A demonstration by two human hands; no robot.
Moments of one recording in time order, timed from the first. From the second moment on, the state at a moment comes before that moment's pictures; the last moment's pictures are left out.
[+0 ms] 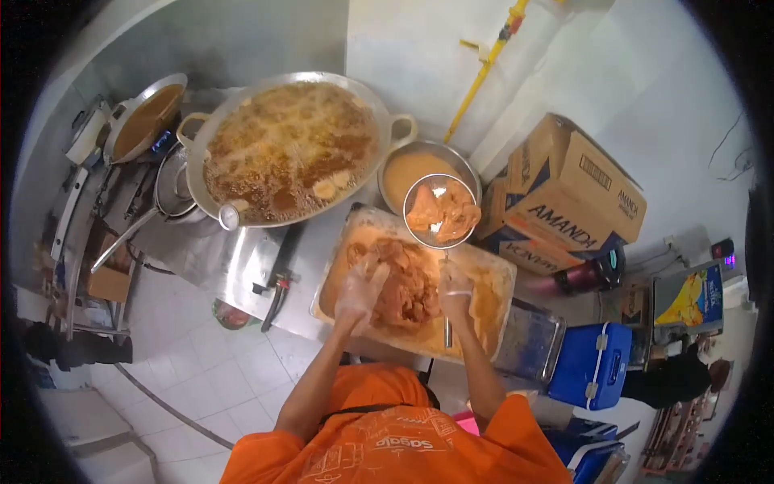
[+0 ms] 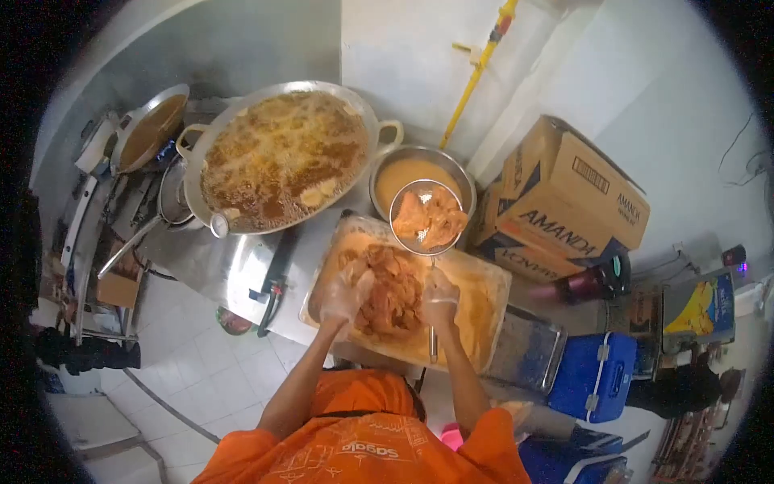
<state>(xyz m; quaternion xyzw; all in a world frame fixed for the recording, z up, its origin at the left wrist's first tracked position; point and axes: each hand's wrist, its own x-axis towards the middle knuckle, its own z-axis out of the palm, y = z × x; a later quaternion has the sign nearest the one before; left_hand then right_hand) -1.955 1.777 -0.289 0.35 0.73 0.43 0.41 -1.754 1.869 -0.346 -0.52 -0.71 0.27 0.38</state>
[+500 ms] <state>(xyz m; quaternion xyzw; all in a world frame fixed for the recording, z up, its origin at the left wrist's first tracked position) -1.966 1.760 -0.343 0.46 0.76 0.36 0.29 -1.719 1.815 -0.328 -0.60 -0.68 0.28 0.32</state>
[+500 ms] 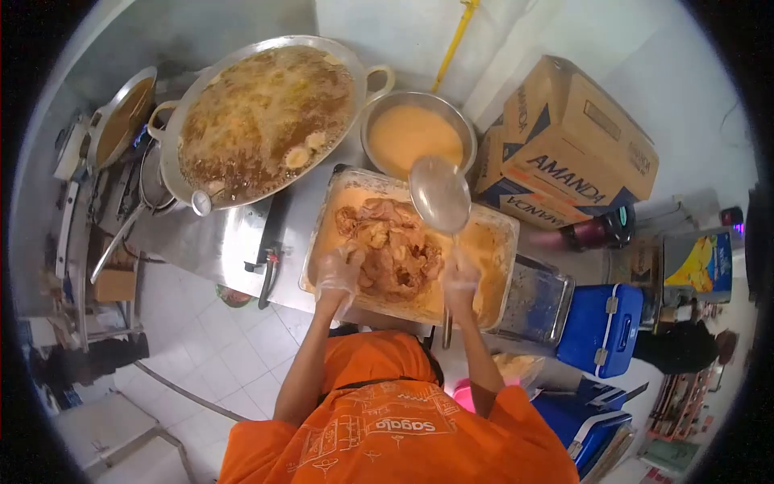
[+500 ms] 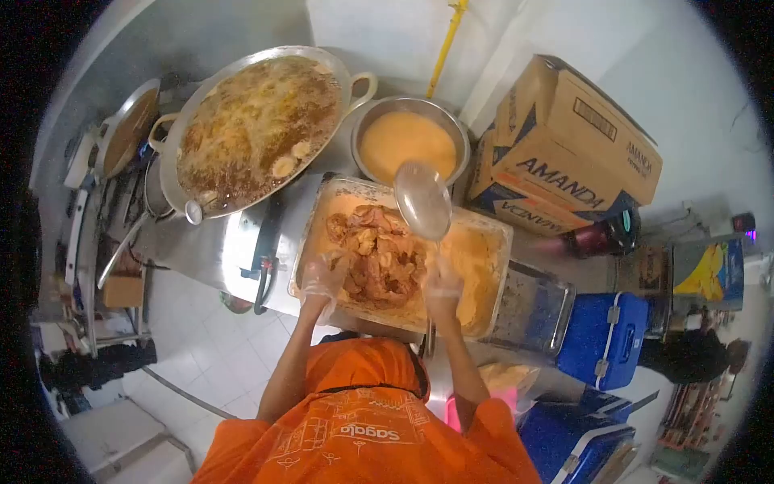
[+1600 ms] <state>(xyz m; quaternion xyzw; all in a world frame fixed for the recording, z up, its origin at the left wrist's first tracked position) -1.600 1.704 -0.304 0.91 0.12 -0.06 0.39 -1.507 1.567 -0.233 -0.92 -0.17 -0.15 0.30</state>
